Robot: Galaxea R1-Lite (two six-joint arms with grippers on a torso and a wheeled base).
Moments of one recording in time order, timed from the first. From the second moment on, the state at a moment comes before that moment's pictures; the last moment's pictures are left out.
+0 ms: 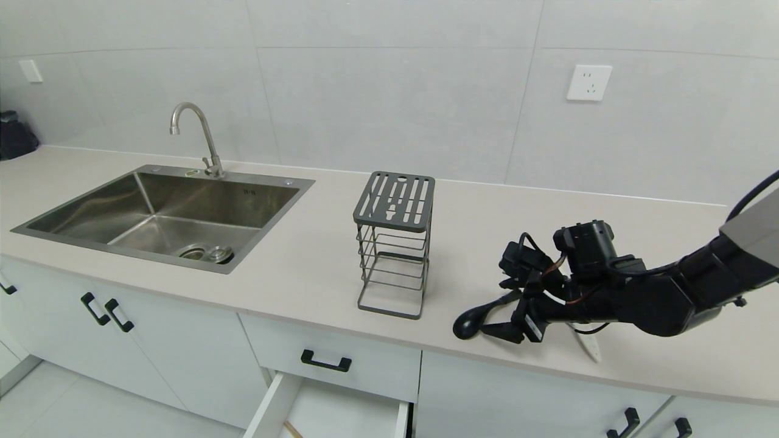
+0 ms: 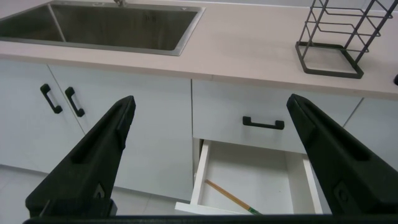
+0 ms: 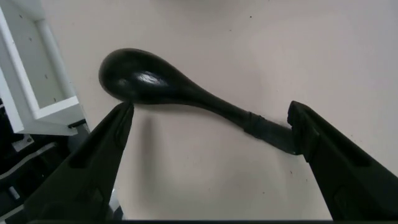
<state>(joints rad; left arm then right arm) 0.00 0.00 0.00 0.00 -0.04 0.00 0.31 2.08 -0.84 -0.42 0.41 -0.55</state>
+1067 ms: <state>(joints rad) 0.00 0.00 0.00 0.00 -0.04 0.00 0.31 2.25 -0.94 -0.50 0.46 -0.49</state>
